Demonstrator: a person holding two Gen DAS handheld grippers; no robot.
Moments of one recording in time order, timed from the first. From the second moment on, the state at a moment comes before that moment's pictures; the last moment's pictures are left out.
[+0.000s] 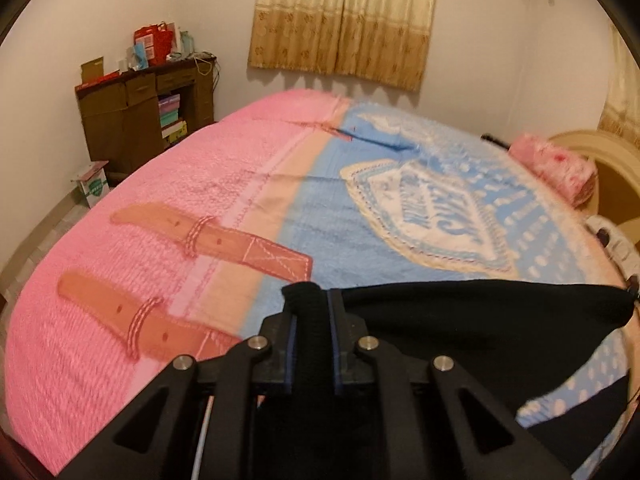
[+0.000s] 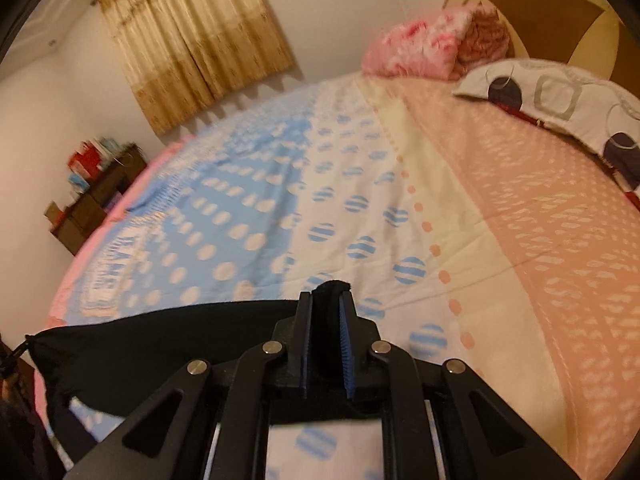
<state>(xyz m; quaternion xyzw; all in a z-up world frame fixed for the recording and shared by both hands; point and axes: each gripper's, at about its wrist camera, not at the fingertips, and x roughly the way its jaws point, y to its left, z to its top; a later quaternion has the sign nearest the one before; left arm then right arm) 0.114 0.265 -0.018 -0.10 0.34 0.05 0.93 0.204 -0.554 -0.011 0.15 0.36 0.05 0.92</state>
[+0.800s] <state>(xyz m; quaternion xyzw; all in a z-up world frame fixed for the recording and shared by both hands) -0.018 0.286 -0.066 -0.18 0.33 0.03 0.92 -0.033 -0.604 -0.056 0.26 0.31 0.05 0.92</state>
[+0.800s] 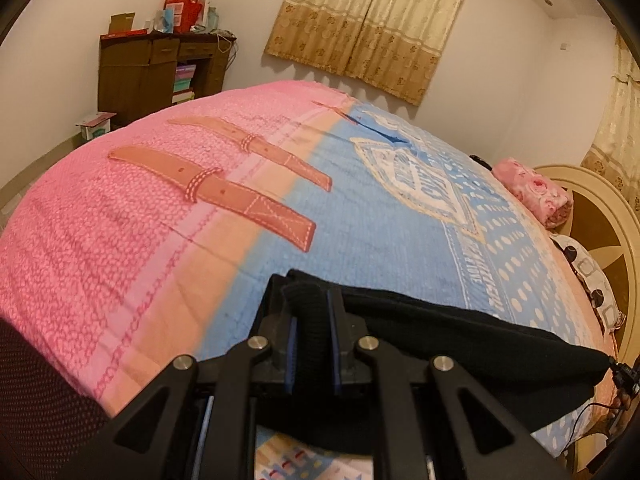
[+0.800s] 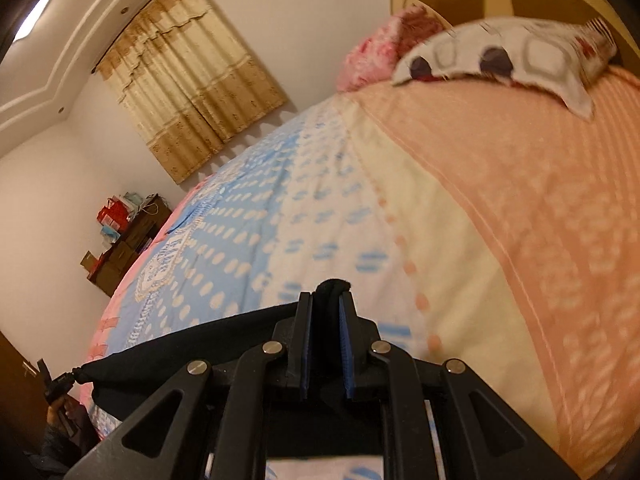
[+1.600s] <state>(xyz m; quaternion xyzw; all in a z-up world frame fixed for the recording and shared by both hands) -0.049 0.295 -0.071 -0.18 0.34 0.08 0.92 -0.113 -0.626 -0.096 0.30 0.30 0.02 0.91</state>
